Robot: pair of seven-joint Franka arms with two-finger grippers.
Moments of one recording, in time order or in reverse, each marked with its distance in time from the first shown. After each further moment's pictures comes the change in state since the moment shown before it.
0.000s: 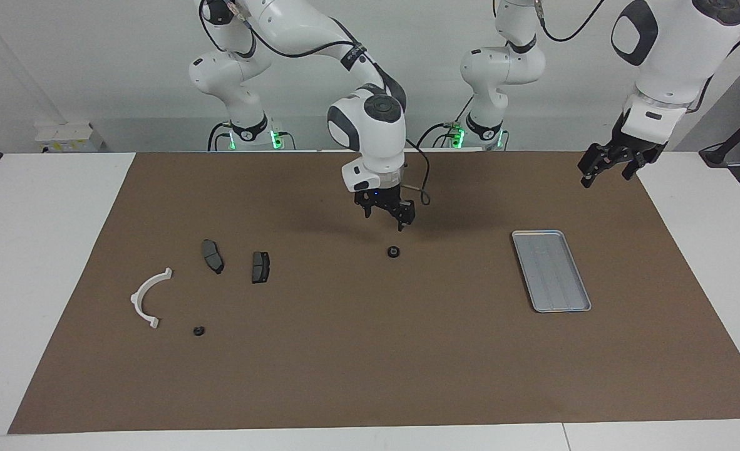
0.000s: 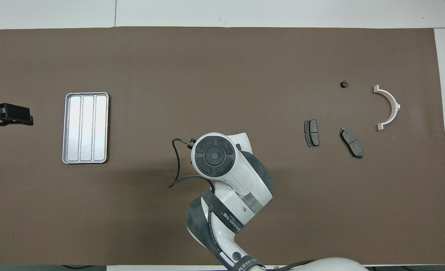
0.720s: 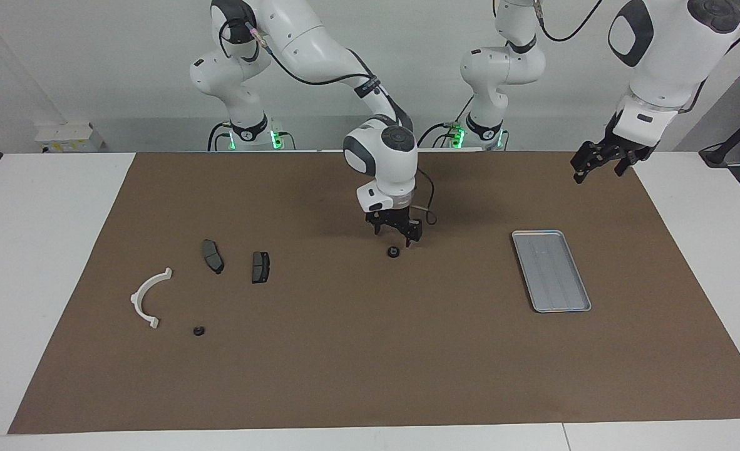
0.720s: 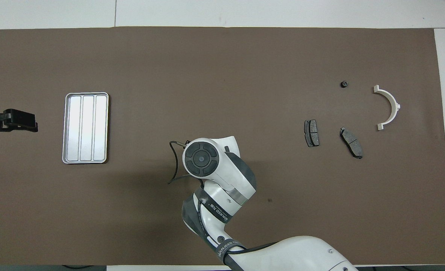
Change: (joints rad) left arm -0.003 0.000 -0.013 0.000 -0.005 -0.039 0.004; right arm 0.022 0.145 -0.016 0.041 -0.040 0.113 0.047
